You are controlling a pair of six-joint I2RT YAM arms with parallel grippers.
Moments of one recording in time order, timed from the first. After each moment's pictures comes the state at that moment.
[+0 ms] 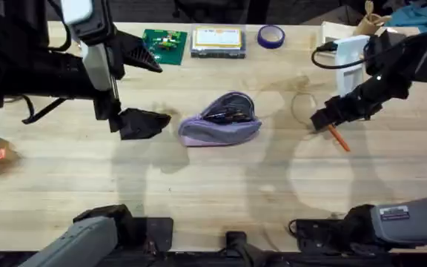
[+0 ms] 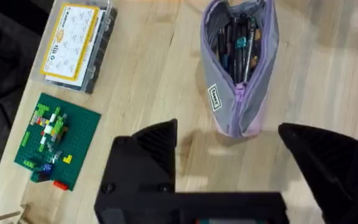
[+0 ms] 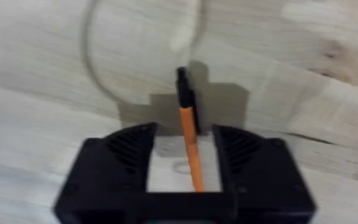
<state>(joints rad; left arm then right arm) 0.19 1.16 1.11 -1.17 0.81 1.42 -0.17 1.65 1.02 -0.86 -0.05 -0.43</state>
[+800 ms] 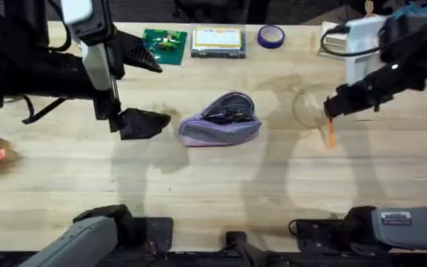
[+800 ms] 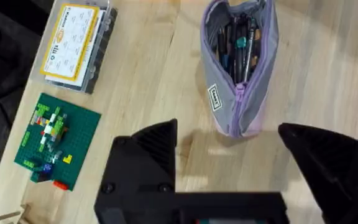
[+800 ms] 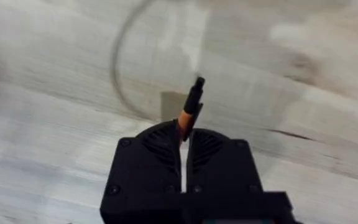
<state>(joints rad) 0.19 1.16 1.11 -1.17 0.81 1.42 -0.16 1.57 1.08 -0.90 -0.09 -0.43</state>
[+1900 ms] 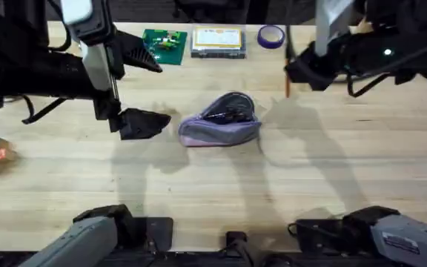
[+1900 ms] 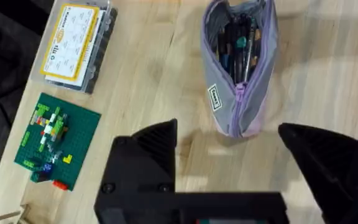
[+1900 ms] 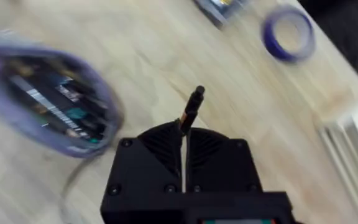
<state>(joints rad) 0.19 1.16 1.11 -1.17 0.81 1.42 0.26 1.28 1.09 -0.64 -0.16 -0.53</state>
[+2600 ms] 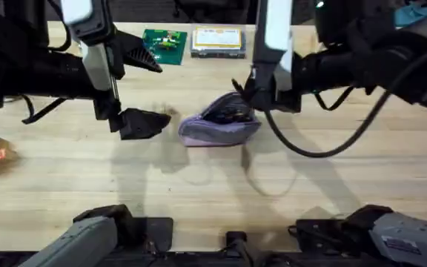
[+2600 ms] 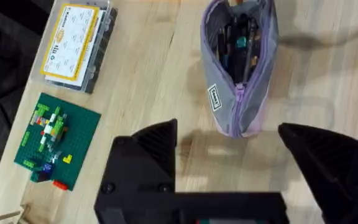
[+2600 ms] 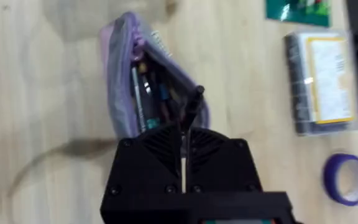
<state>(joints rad) 0.19 1.16 1.11 -1.17 0.81 1.42 0.48 1.32 1.10 -0.69 -0.40 -0.96</state>
